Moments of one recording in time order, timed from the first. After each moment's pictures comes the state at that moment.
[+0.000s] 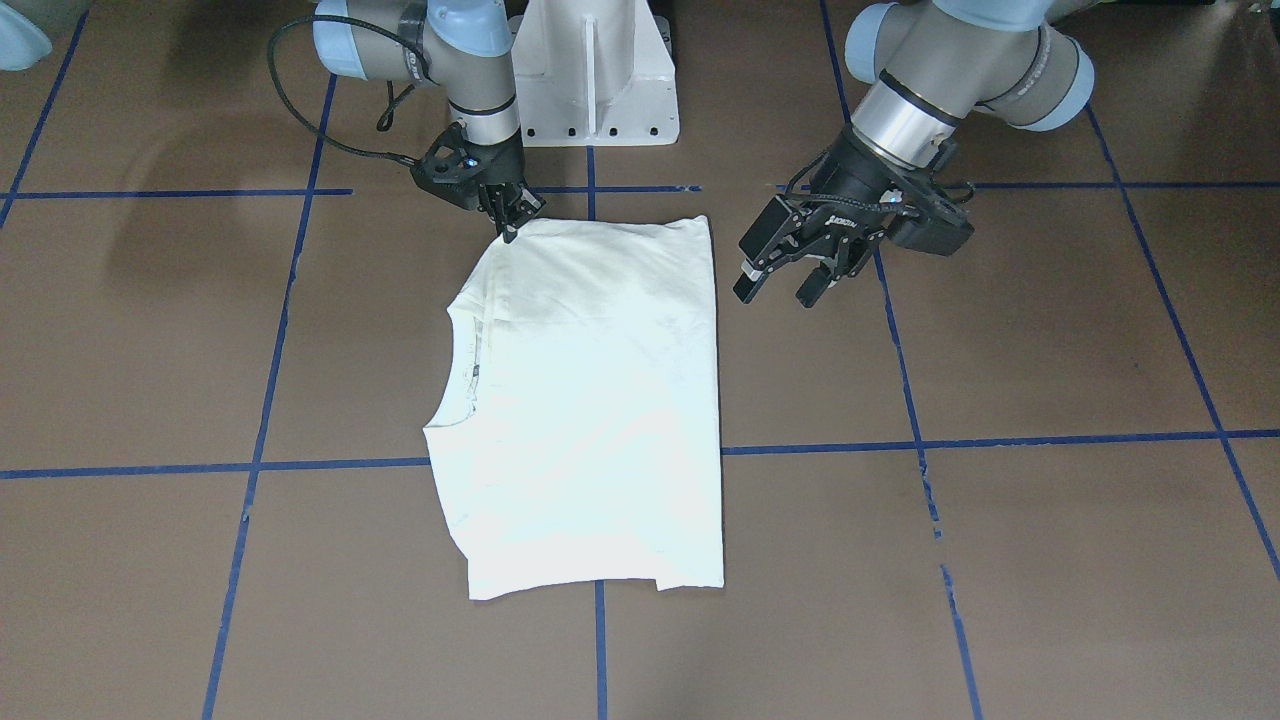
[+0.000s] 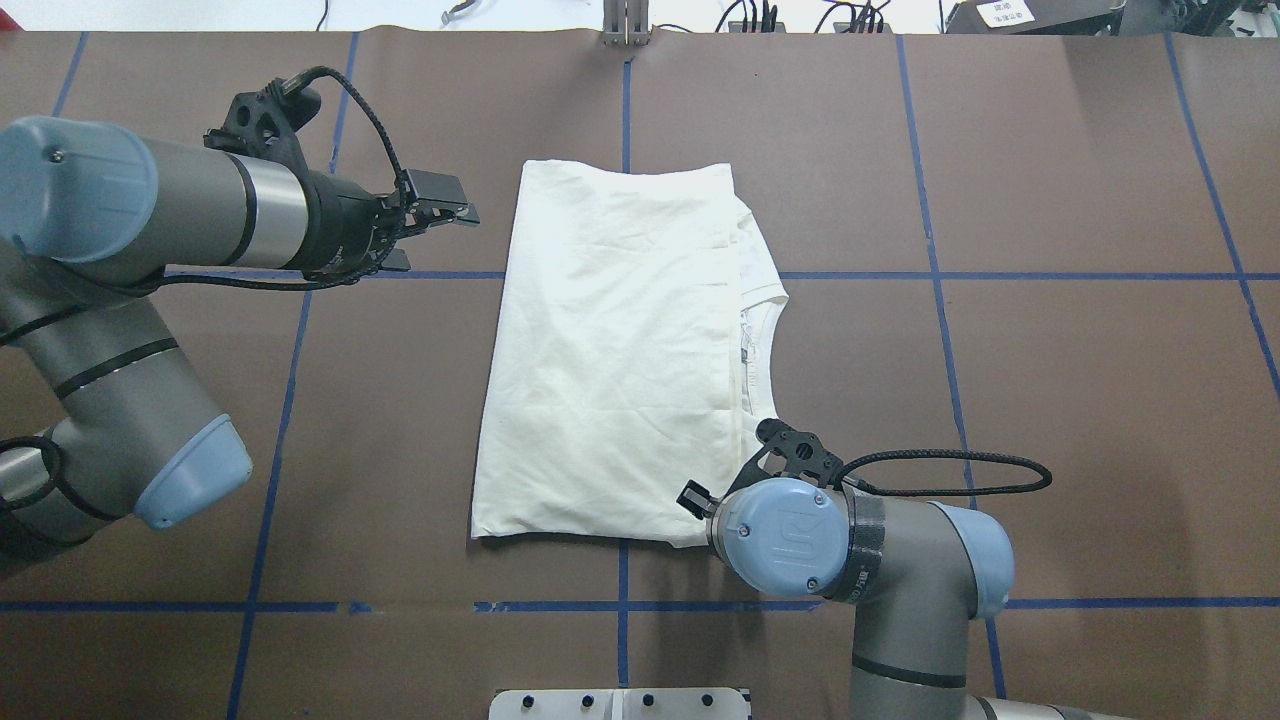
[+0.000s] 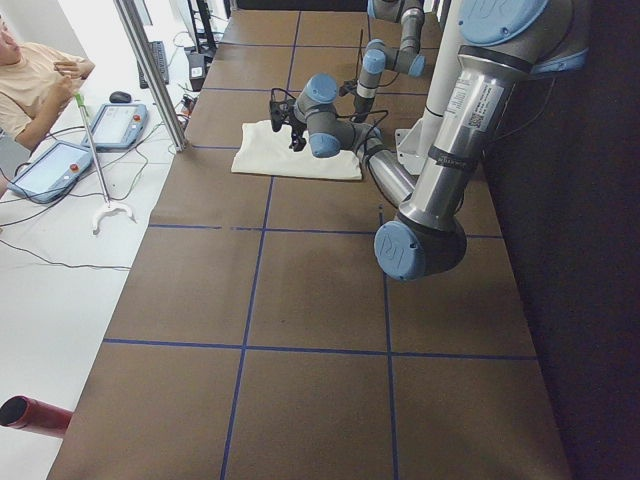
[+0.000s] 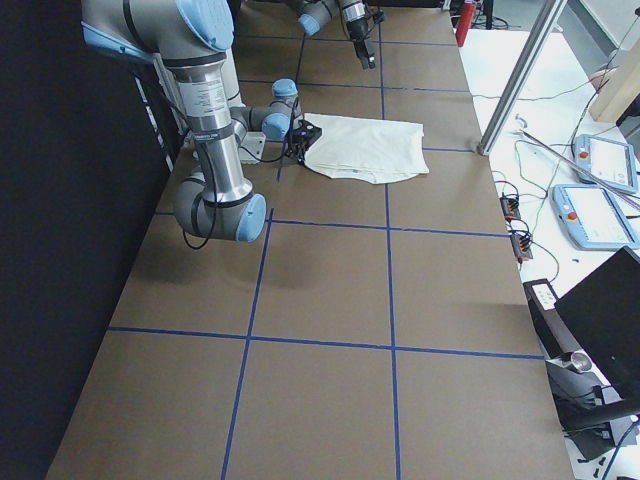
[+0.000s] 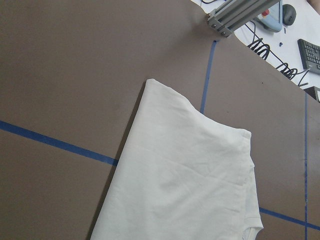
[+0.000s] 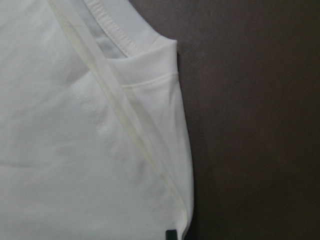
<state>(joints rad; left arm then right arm) -0.74 -1.95 -1.88 -2.17 -1.87 -1.60 0.23 -1.12 1.85 -1.52 1.58 2.00</state>
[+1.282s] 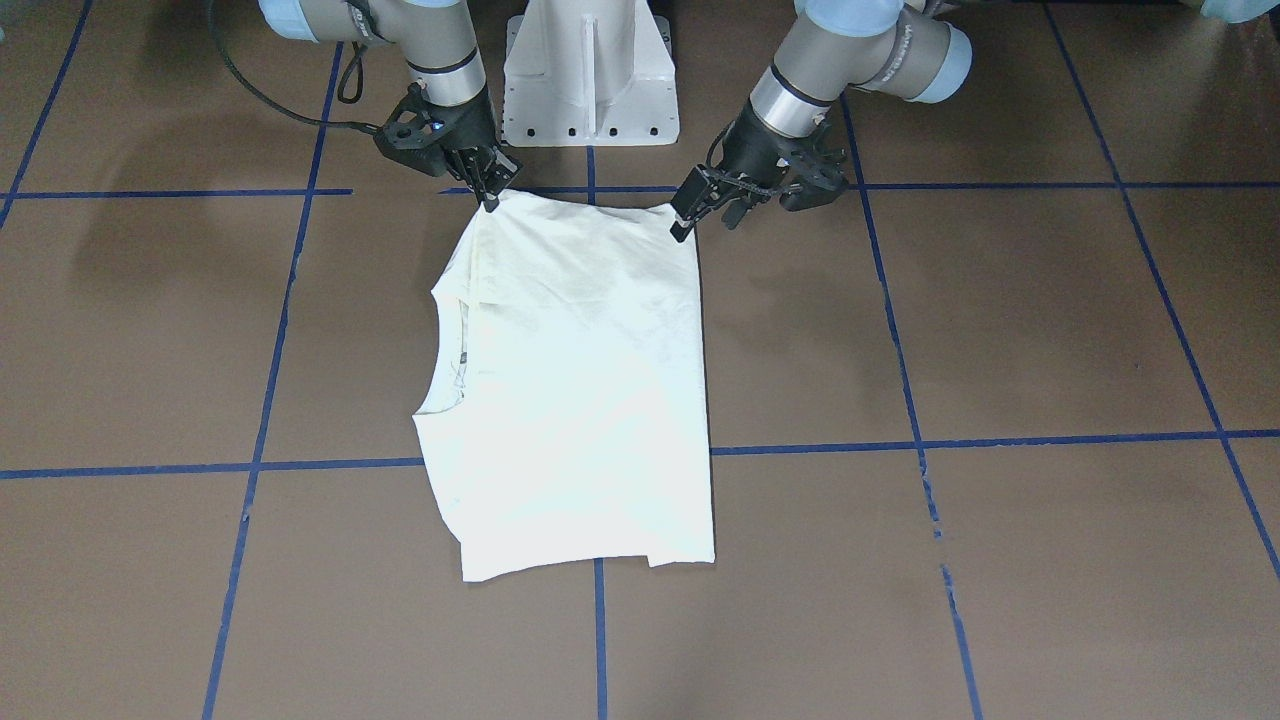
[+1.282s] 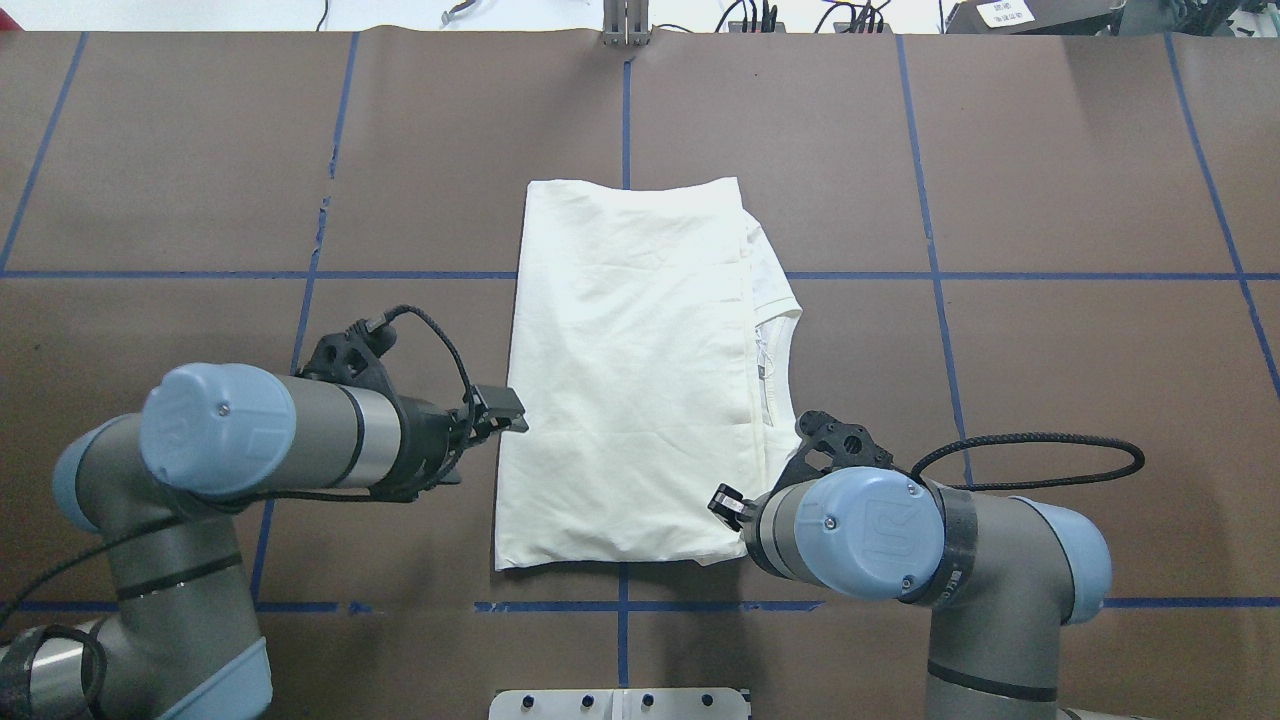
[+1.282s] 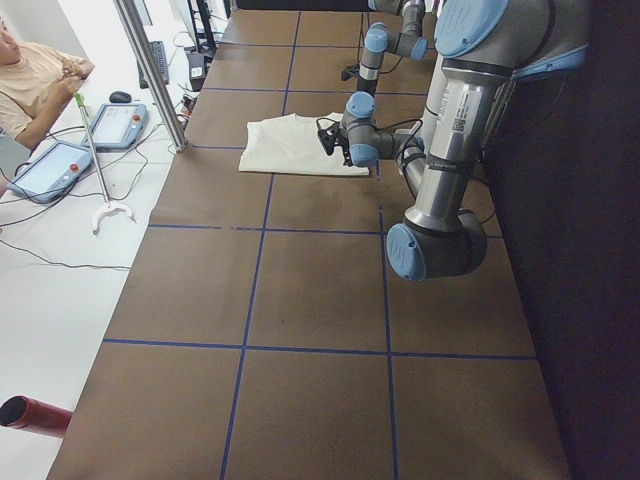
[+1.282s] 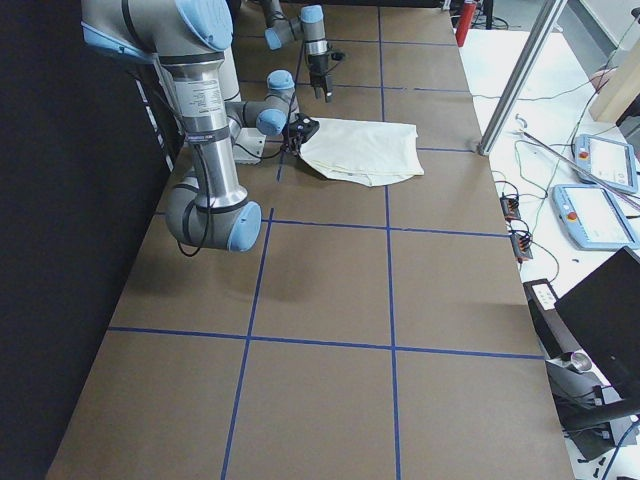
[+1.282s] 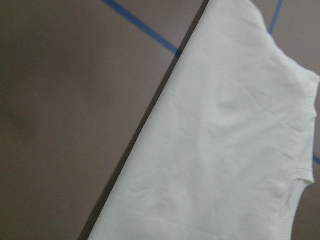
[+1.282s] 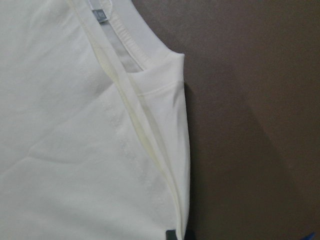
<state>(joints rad) -0.38 -1.88 -1.93 -2.07 -1.75 -1.93 0.24 -1.22 2.01 -1.53 1.64 1.97</state>
